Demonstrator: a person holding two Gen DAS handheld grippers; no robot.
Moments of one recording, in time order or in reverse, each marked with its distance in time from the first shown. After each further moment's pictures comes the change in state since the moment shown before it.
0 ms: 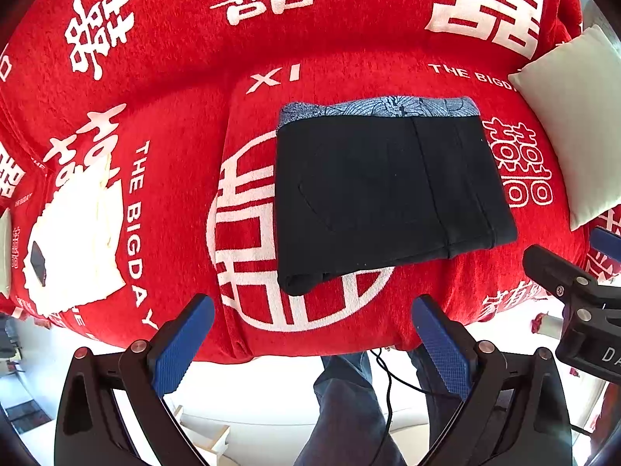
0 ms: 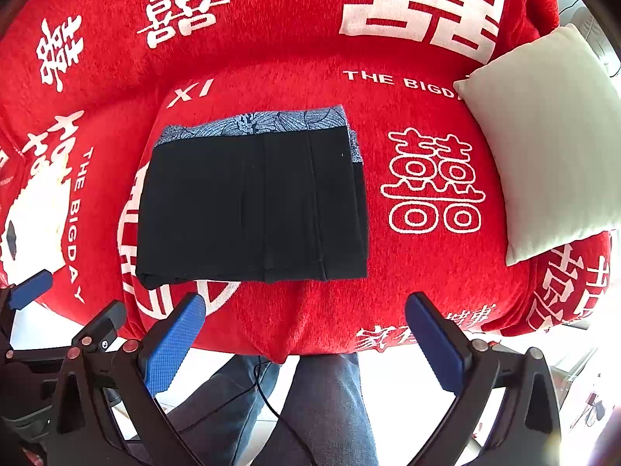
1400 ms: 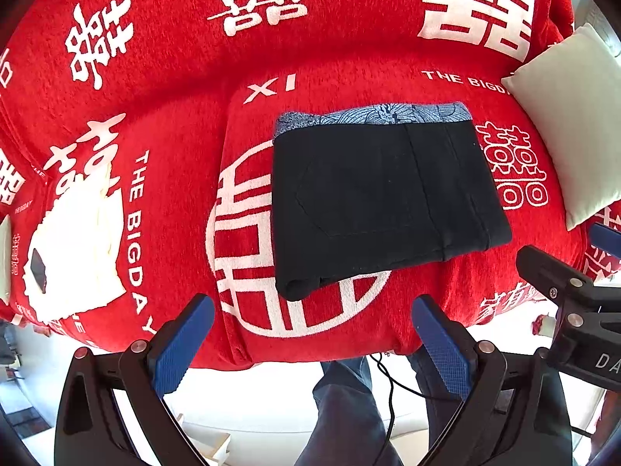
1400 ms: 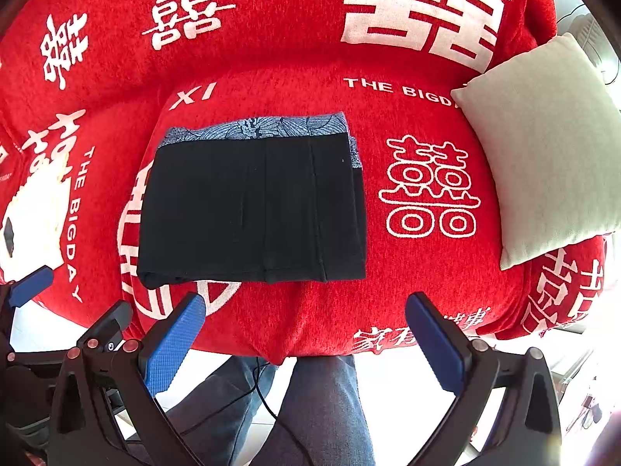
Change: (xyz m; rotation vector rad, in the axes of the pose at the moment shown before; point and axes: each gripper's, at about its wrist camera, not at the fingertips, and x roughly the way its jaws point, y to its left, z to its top) left arm -0.006 -0.003 -0.003 0.008 -0.040 -0.003; right arm -0.007 0.001 -0.001 -0.013 -0.020 -0.016
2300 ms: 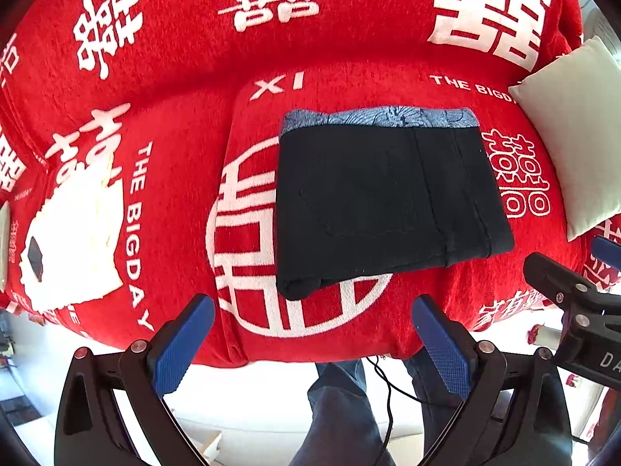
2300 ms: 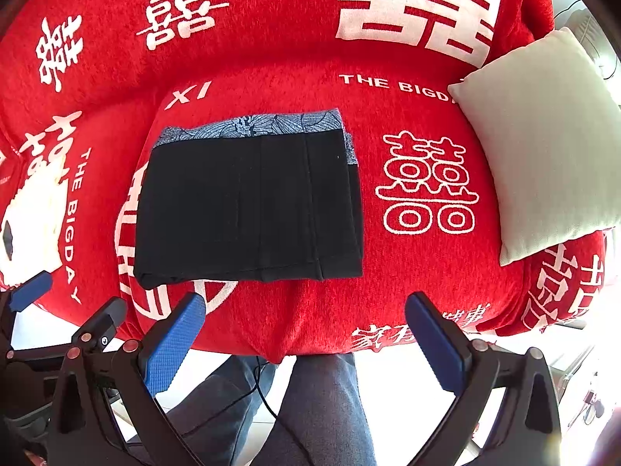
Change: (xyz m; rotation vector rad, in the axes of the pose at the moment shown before) left arm 0.002 0.003 -0.002 -0.040 -0.012 -0.003; right arm 0.003 -0.003 -0.001 0.008 0.007 -0.005
